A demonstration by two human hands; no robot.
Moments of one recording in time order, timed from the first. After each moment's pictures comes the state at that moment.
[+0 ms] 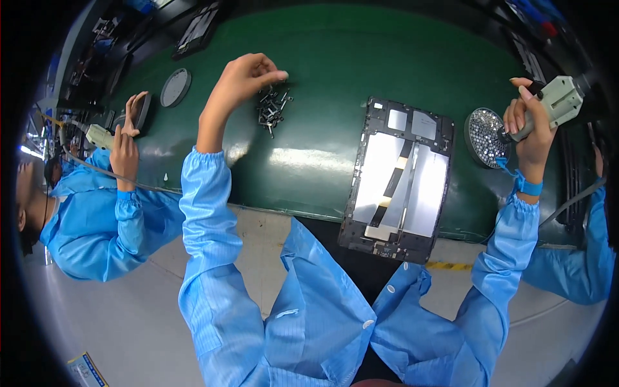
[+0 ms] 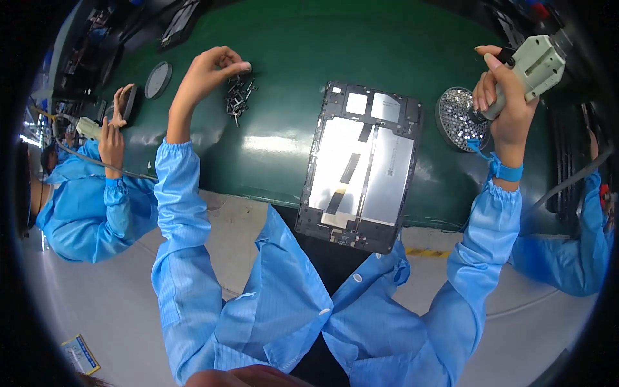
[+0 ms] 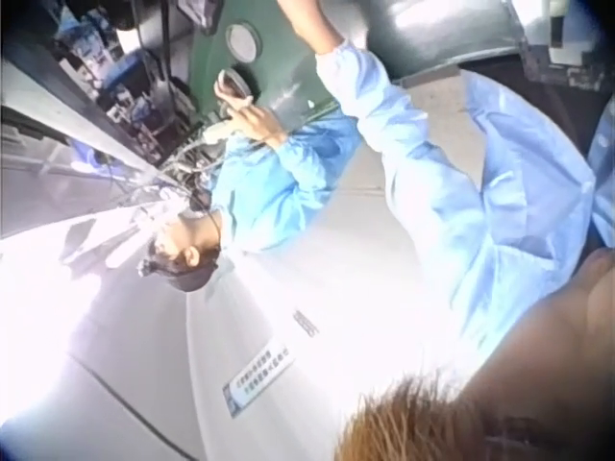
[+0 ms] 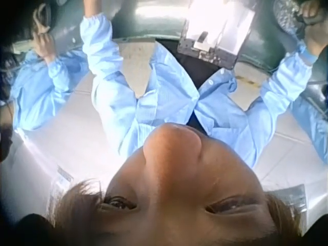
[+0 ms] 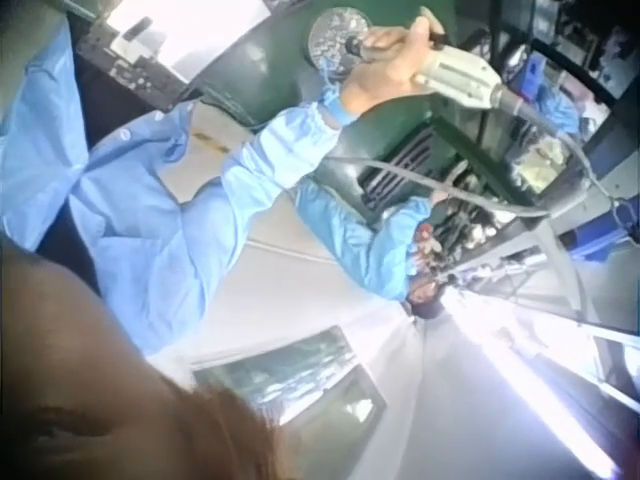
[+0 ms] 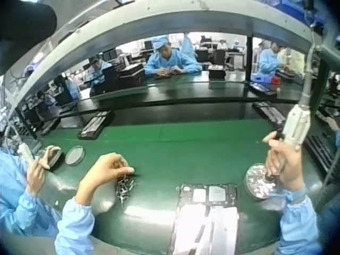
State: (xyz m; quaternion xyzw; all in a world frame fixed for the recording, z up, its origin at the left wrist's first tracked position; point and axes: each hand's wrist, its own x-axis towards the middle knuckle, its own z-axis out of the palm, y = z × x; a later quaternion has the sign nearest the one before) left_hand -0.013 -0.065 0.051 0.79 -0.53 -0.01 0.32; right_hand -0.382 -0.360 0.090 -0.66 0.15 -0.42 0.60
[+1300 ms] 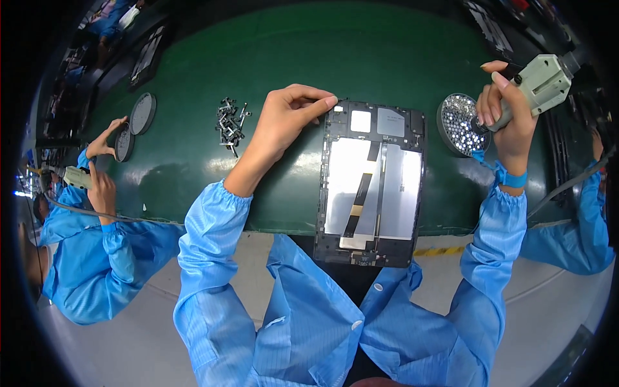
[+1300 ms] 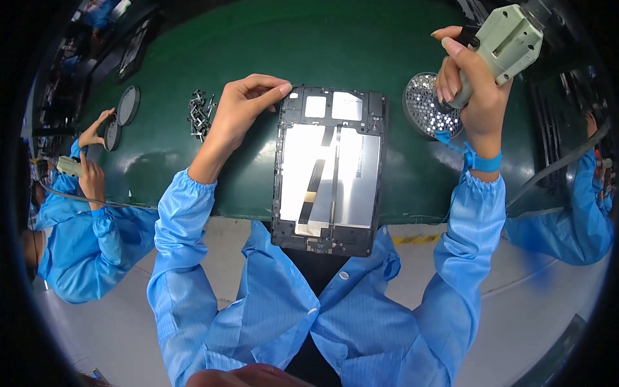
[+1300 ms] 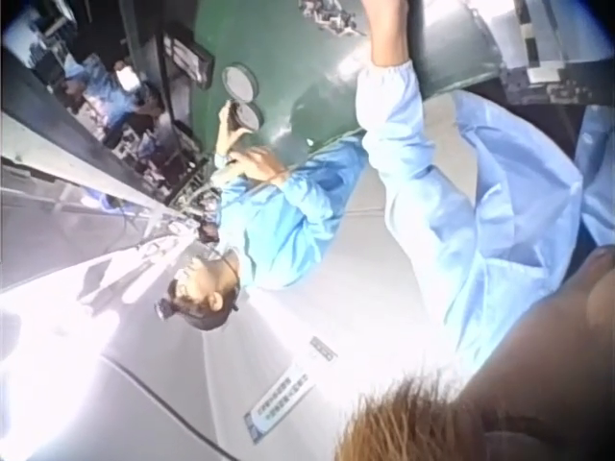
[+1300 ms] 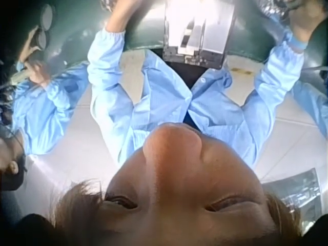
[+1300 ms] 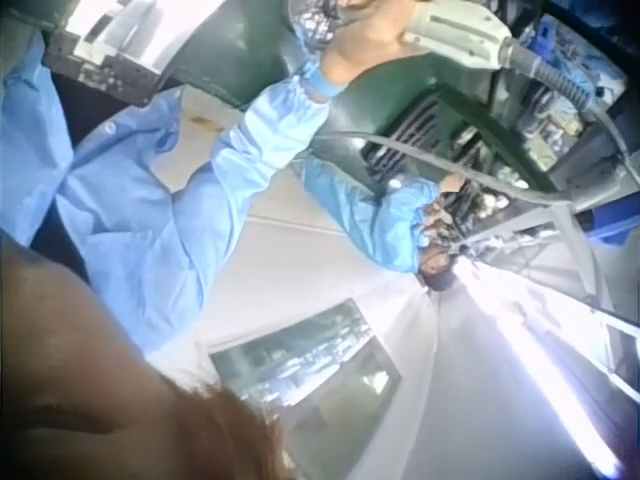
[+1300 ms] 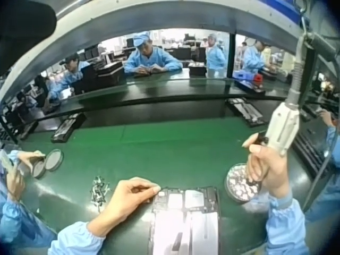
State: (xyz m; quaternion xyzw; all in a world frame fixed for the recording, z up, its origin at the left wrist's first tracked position) left_hand -0.138 -0.136 0.014 0.69 -0.34 -0.35 0.54; right_hand -0.379 -0.354 0.091 -0.65 0.16 -0.39 0.62
